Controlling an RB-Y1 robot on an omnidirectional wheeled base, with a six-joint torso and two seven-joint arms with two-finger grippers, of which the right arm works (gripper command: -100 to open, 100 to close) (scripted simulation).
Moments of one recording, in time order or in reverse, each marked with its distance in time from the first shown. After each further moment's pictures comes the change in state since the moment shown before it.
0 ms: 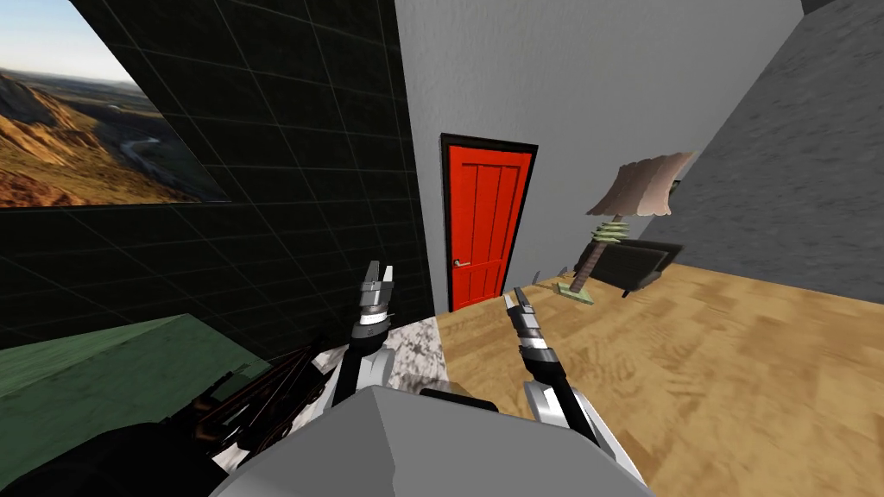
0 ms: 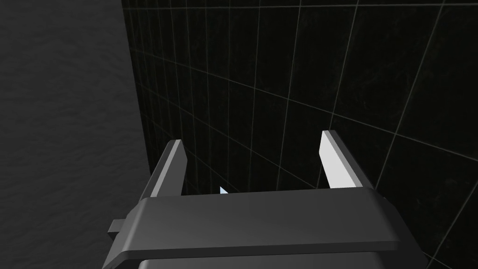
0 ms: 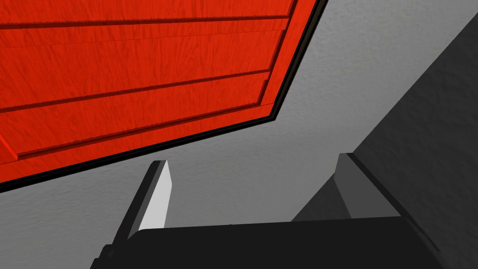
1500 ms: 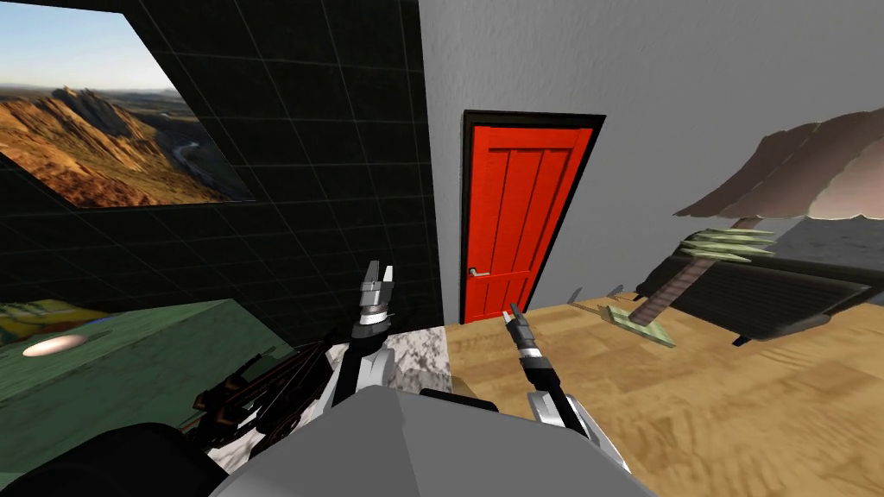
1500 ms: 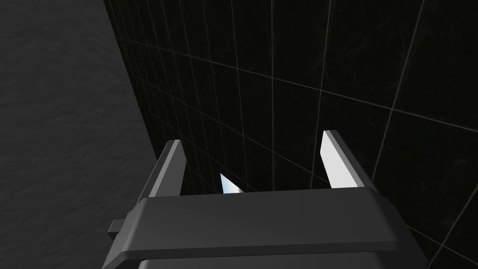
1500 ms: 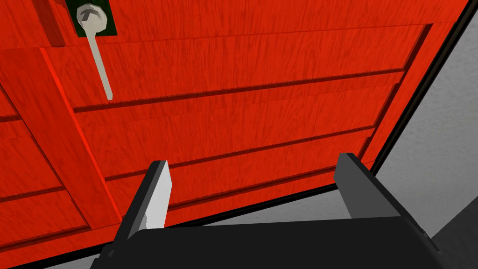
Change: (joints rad) arm -0.136 -0.090 0.007 0.450 -0.050 -0.130 -0.065
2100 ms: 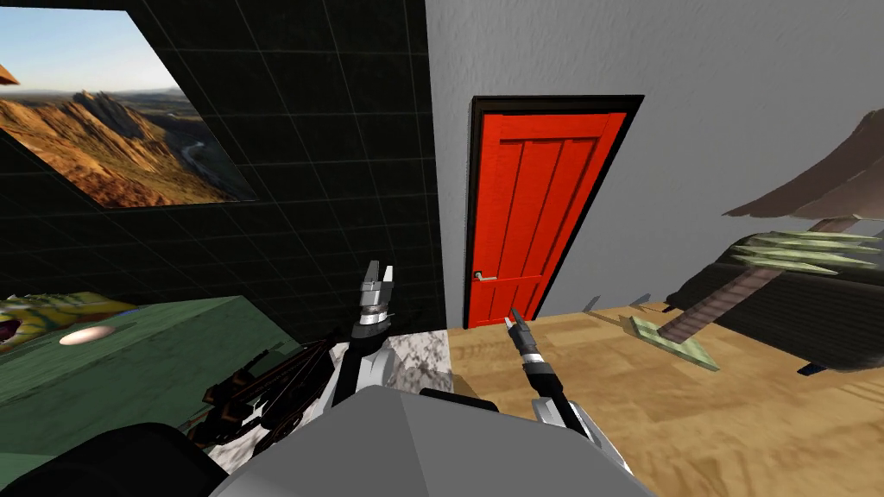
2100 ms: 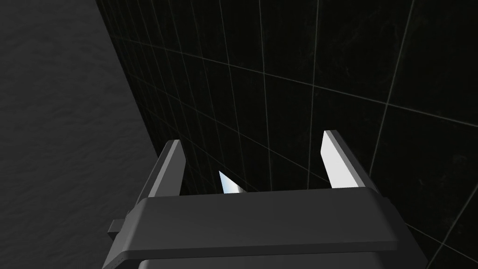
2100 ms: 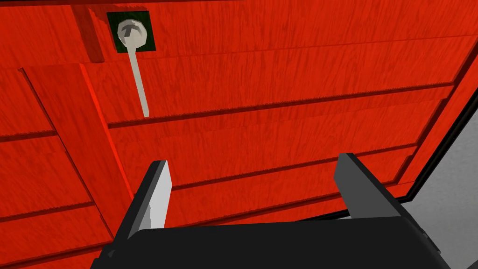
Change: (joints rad) arm -0.037 -0.026 0.005 0.144 -0.016 -0.046 -0.020
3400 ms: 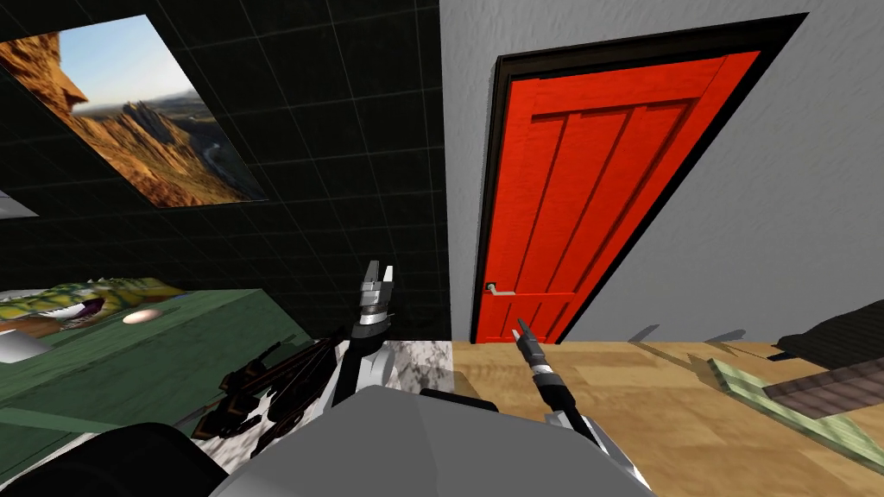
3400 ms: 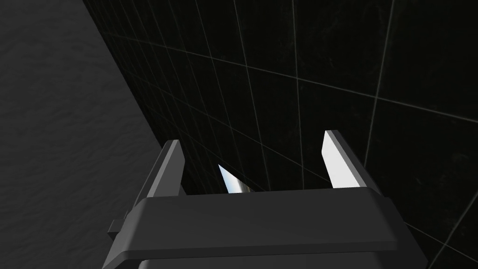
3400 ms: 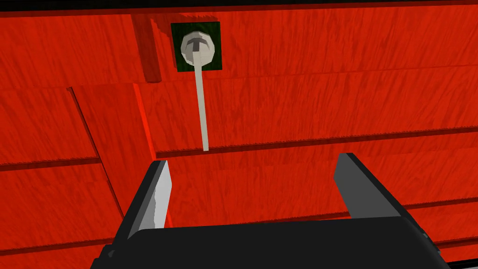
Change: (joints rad) arm -0.092 -0.061 0.007 0.314 -0.036 -0.088 -0.047
